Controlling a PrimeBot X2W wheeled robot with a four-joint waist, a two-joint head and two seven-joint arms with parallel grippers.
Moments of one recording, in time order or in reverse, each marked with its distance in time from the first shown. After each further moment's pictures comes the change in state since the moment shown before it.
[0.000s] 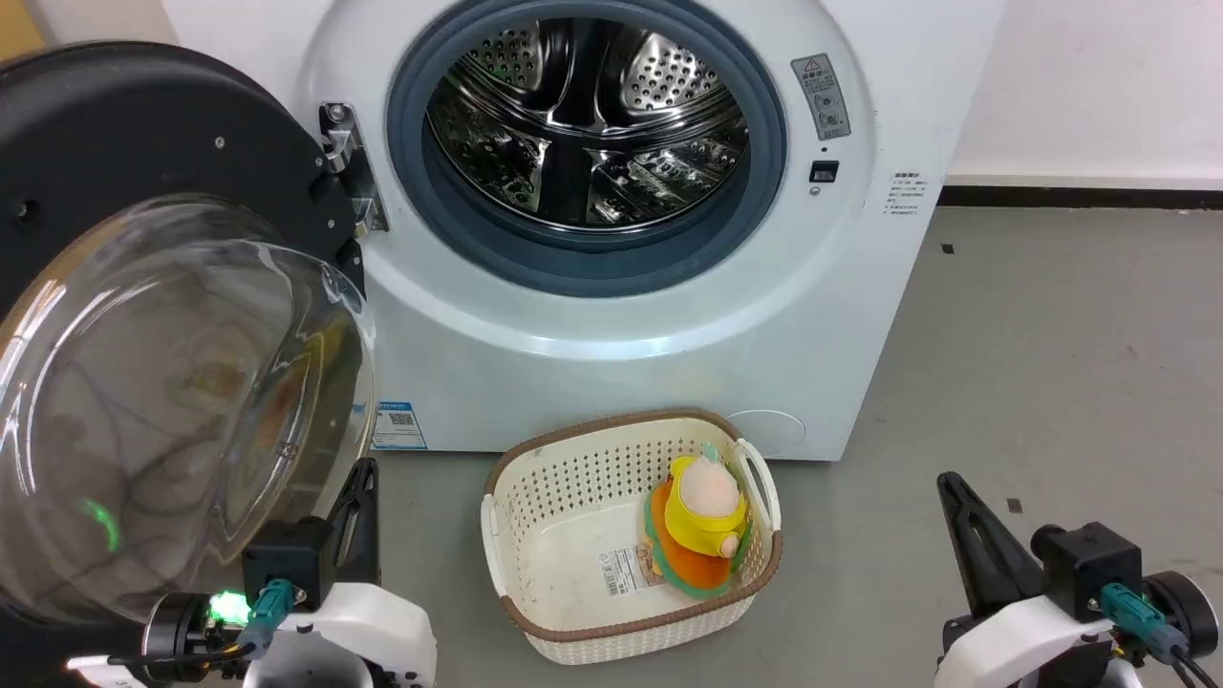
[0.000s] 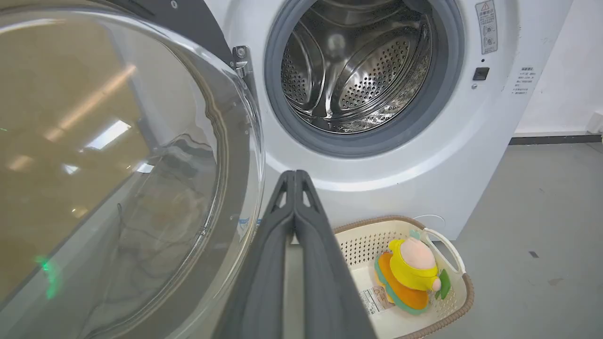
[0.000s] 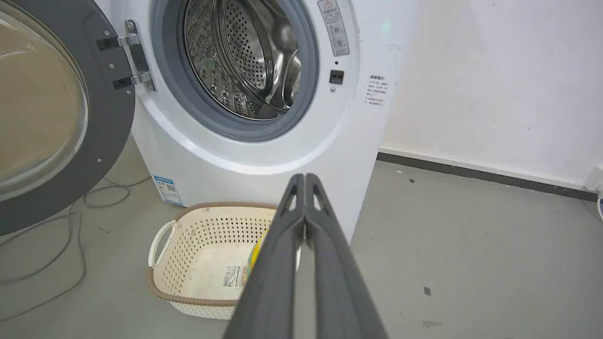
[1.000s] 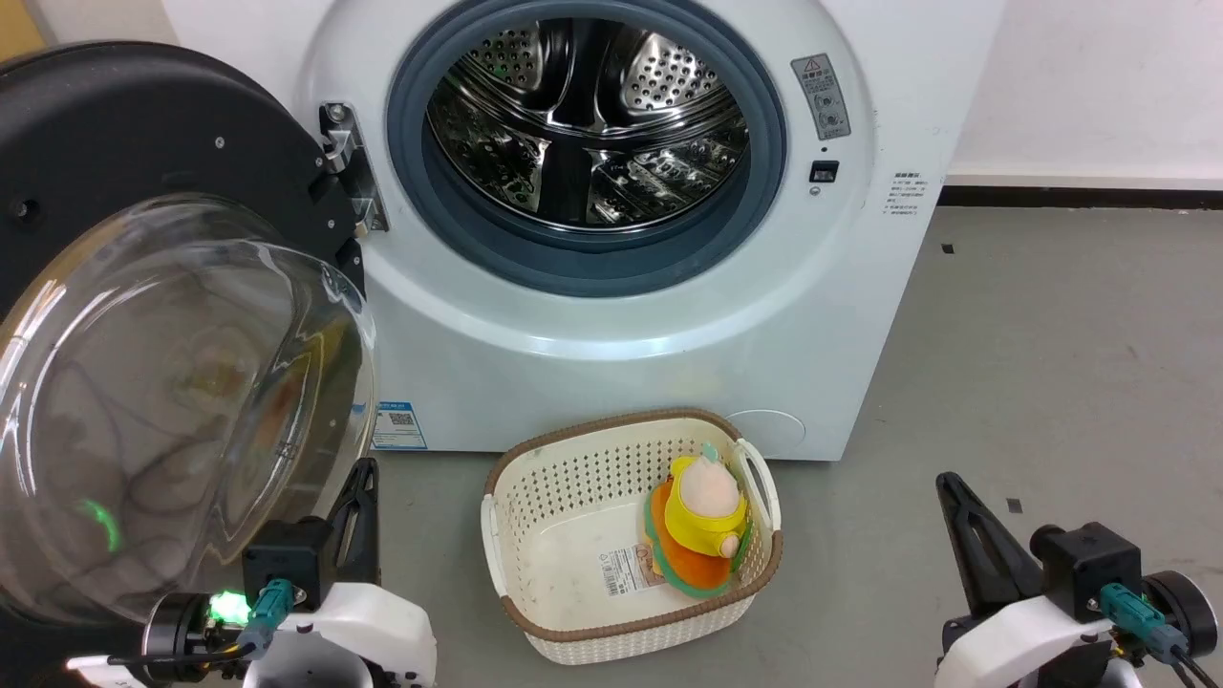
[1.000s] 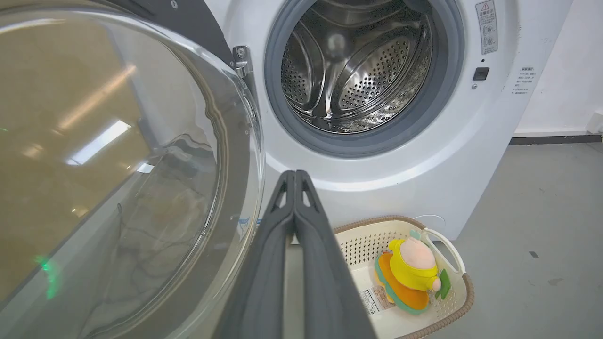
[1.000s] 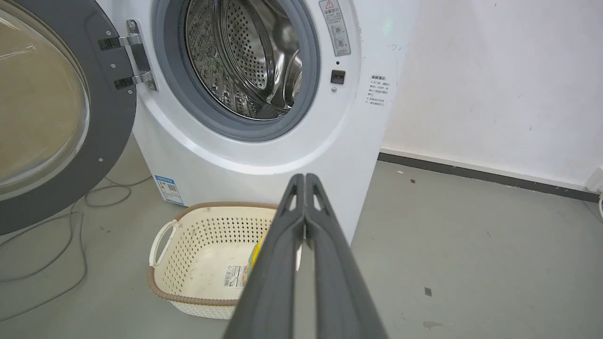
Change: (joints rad) left arm 0.000 0.000 0.000 0.000 0.000 0.000 0.000; right arm 0.000 0.000 0.000 0.000 0.000 0.000 0.000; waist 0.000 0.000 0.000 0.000
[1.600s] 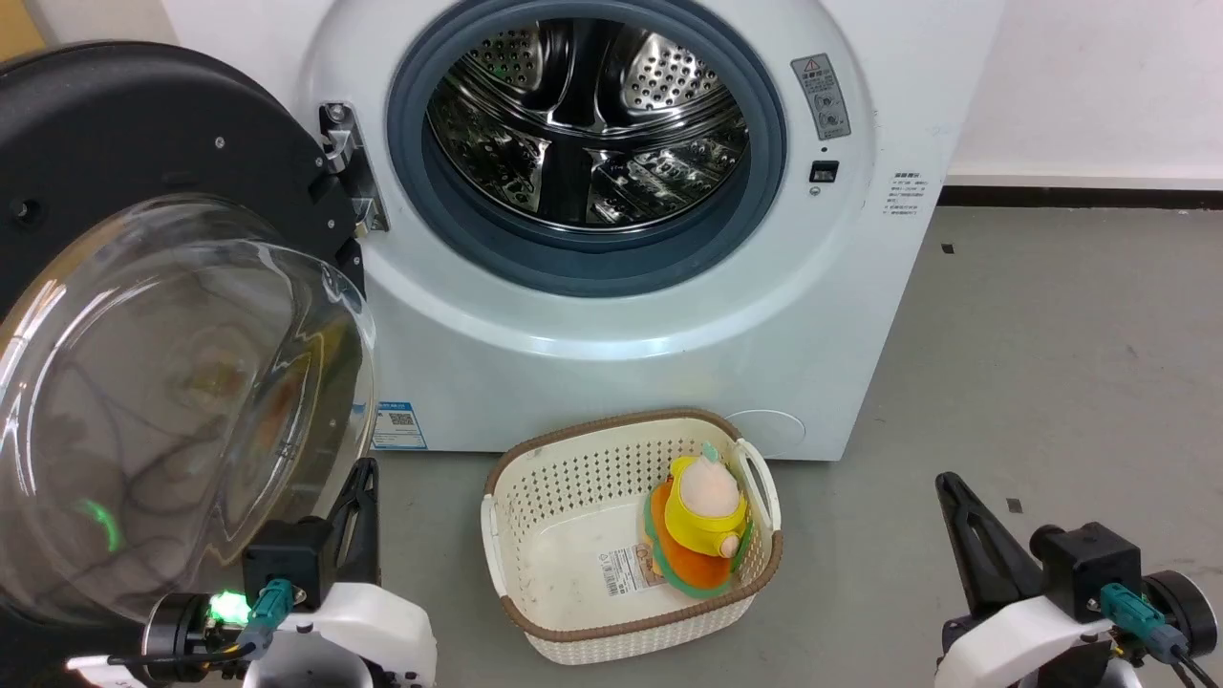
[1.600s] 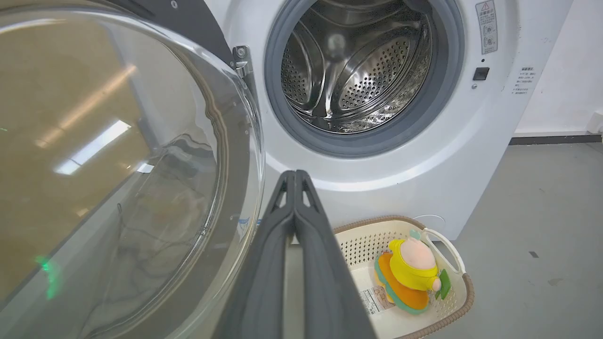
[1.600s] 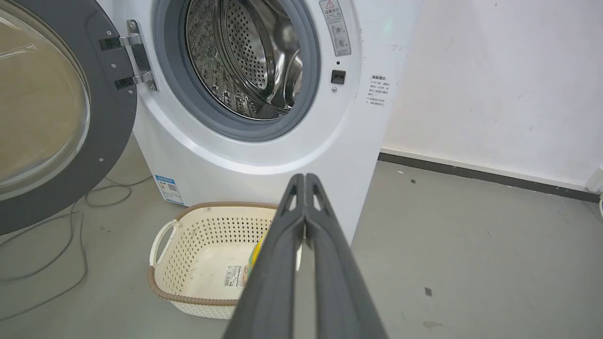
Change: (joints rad) left arm 0.000 0.000 0.000 0.000 0.000 0.000 0.000; right arm 0.000 0.000 0.000 0.000 0.000 0.000 0.000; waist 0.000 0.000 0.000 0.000
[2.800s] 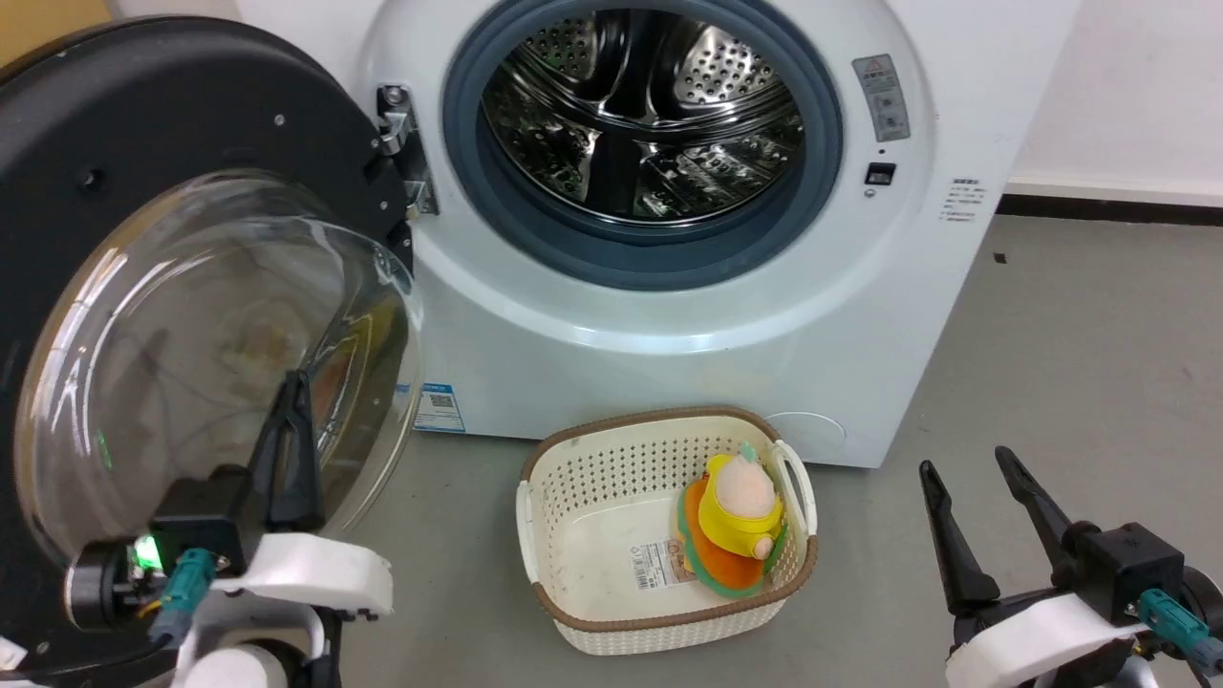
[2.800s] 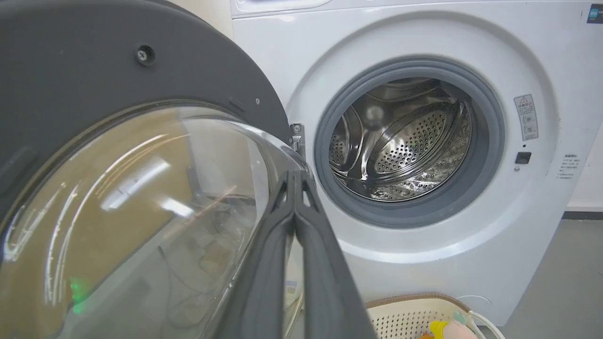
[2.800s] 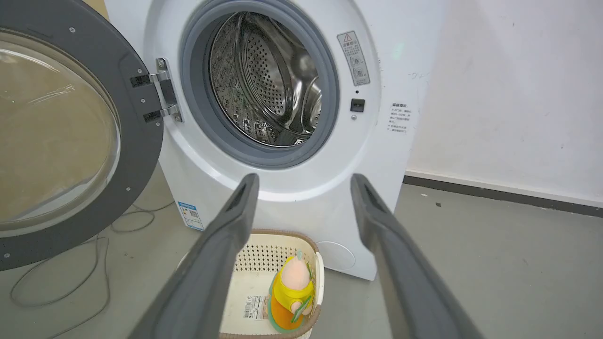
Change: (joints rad) left arm -0.061 0.028 0.037 -0.107 -0.035 0.039 -0.055; right arm 0.000 0.000 -0.014 -0.026 0.063 0.000 -0.056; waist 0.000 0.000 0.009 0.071
